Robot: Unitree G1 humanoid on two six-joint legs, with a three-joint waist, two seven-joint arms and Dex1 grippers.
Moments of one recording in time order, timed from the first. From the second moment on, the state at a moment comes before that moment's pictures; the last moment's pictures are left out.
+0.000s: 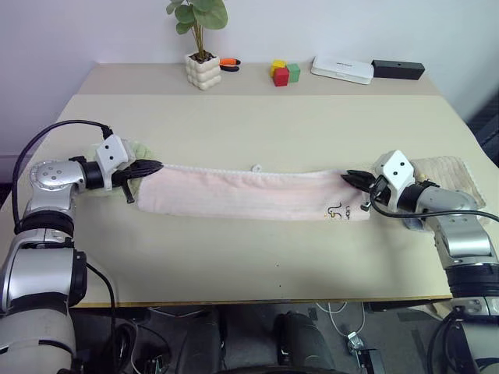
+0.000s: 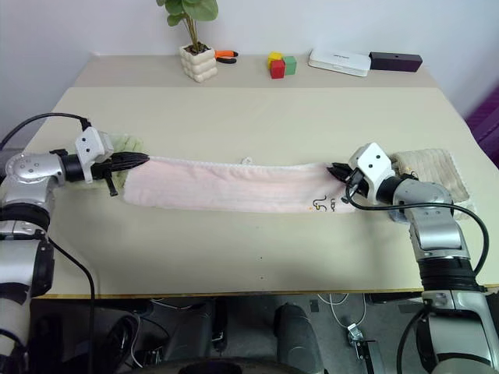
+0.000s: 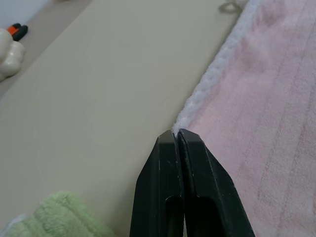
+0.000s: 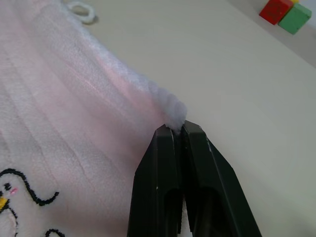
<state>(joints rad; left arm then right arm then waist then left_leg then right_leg) -0.91 0.75 -0.02 1.22 -0.10 -0.58 -1.25 -0.41 -0.71 -0.08 0.25 0.16 0.07 0.87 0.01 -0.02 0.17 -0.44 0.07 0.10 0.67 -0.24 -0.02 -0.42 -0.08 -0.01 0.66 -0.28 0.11</state>
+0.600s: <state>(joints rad) -0.90 0.72 0.05 1.21 -0.11 -0.43 -1.30 -0.45 -0.69 -0.05 0.33 0.13 0.10 0.82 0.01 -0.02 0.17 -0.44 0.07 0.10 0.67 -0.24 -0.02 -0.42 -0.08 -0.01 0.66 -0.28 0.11</state>
